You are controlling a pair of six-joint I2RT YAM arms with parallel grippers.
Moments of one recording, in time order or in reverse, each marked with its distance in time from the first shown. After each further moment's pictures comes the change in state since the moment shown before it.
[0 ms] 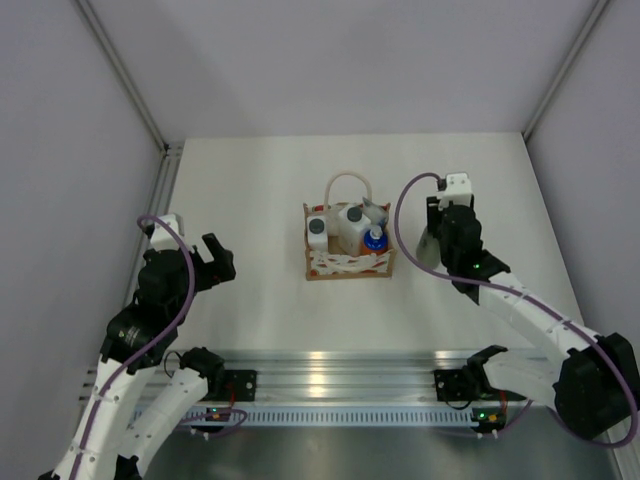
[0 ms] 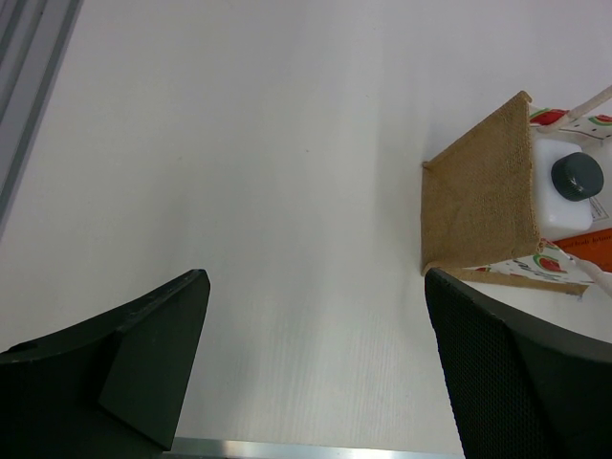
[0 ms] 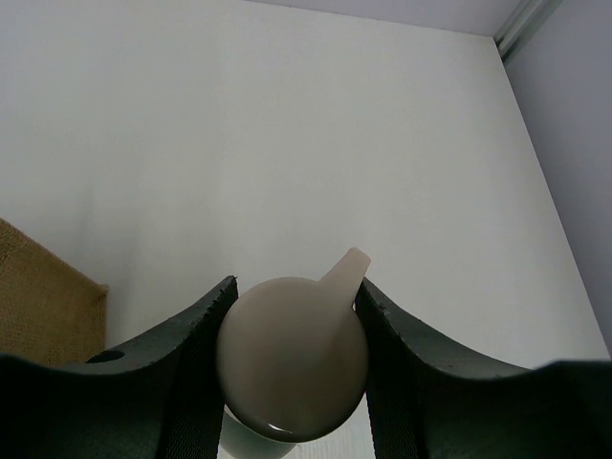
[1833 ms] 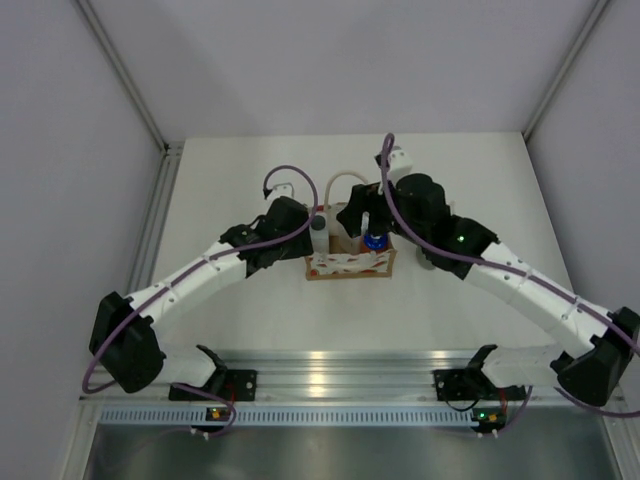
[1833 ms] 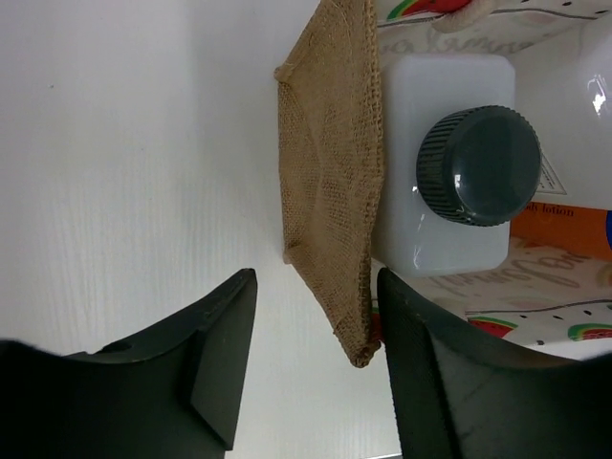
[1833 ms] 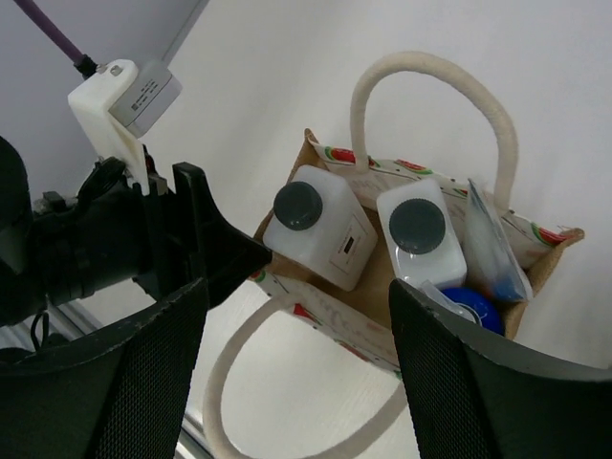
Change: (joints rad) left arm -0.316 0.819 0.163 0.259 0.033 -0.239; right arm 0.349 0.113 0.541 -0.491 -0.446 0.440
